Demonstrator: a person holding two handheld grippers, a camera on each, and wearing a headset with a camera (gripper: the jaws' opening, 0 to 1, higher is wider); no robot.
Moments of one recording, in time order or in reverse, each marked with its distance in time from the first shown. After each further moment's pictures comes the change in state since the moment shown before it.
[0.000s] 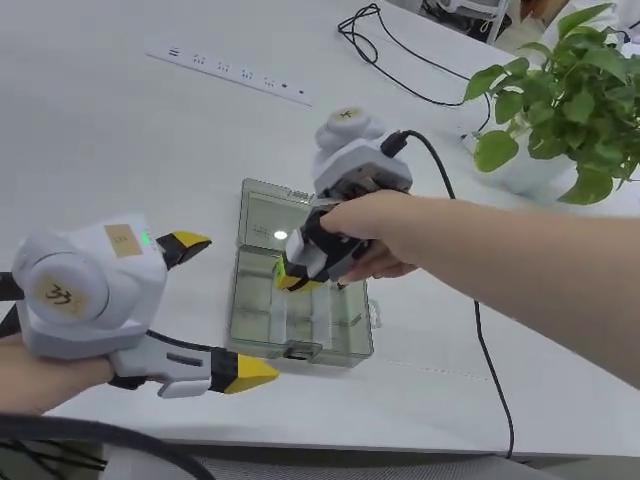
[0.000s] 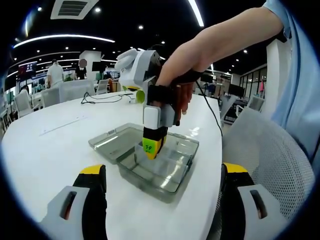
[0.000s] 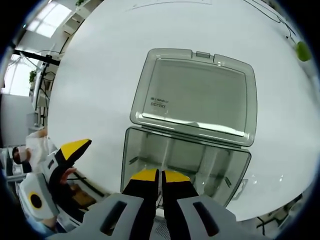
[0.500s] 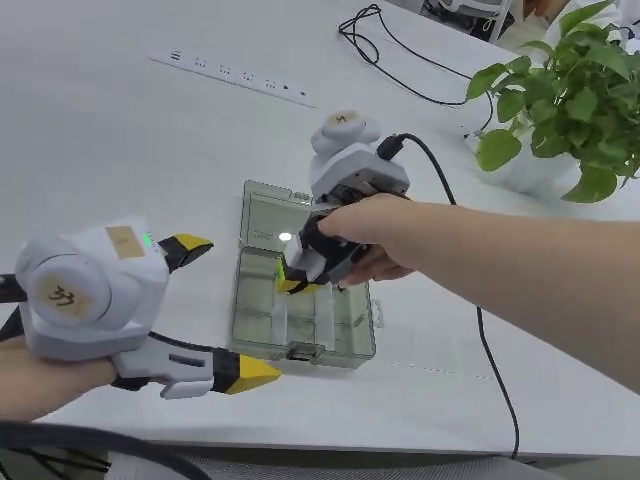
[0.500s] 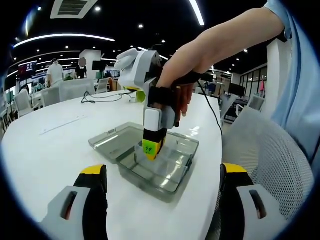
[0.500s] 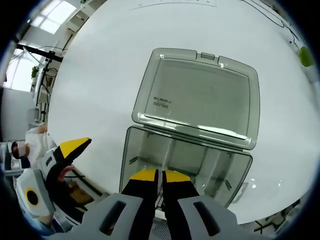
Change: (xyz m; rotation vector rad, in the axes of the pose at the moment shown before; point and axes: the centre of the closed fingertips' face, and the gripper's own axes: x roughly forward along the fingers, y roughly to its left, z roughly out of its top) left arm -0.001 0.000 0.000 -0.002 0.009 0.003; right arm 0.000 -0.002 0.003 -0.035 -0.008 0.007
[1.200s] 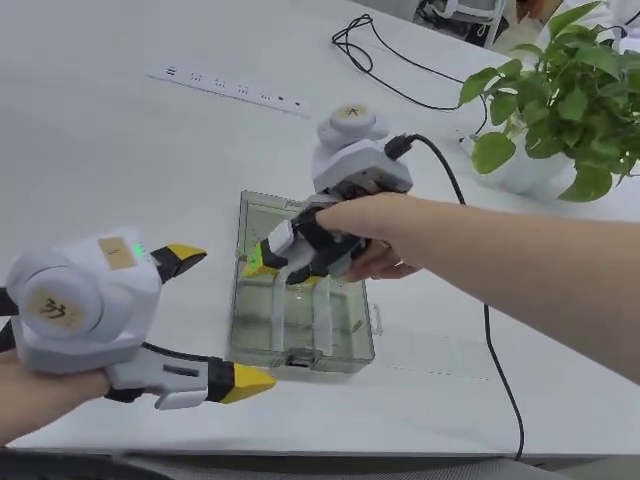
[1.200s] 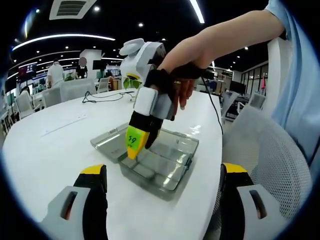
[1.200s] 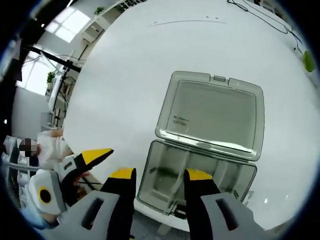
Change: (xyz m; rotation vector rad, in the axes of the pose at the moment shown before) left arm -0.005 -0.001 0.002 0.013 0.019 0.013; right arm -0.014 0.018 0.031 -0.044 -0.156 0.145
